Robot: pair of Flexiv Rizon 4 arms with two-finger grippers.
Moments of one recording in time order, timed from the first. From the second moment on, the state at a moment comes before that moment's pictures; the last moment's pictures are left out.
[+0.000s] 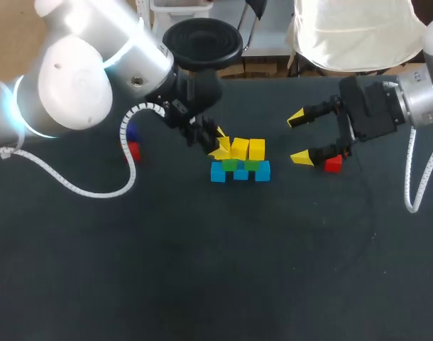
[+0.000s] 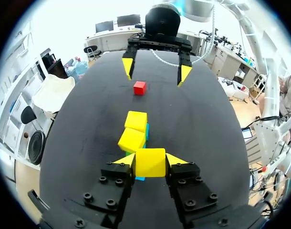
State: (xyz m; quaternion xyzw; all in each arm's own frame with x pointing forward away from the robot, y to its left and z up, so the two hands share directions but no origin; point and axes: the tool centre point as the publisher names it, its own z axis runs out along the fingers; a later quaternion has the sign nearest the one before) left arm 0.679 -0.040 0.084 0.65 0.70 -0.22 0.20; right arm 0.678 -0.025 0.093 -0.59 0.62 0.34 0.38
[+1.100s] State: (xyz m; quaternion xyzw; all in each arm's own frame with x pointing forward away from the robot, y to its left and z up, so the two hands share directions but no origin) left arm 0.693 -0.046 0.068 0.65 0.71 -0.20 0.18; right arm 0.678 -0.025 0.093 -0.59 0.62 0.34 0.38
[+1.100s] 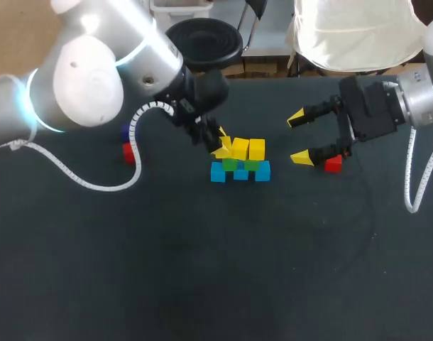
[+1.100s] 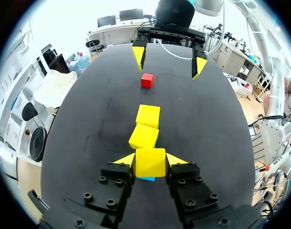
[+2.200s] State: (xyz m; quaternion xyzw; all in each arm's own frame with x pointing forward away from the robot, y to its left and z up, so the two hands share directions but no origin) left arm 0.701 -0.047 0.067 0.66 0.71 -0.18 0.18; right arm 0.678 -0.025 0.093 -0.59 0.62 0.34 0.38
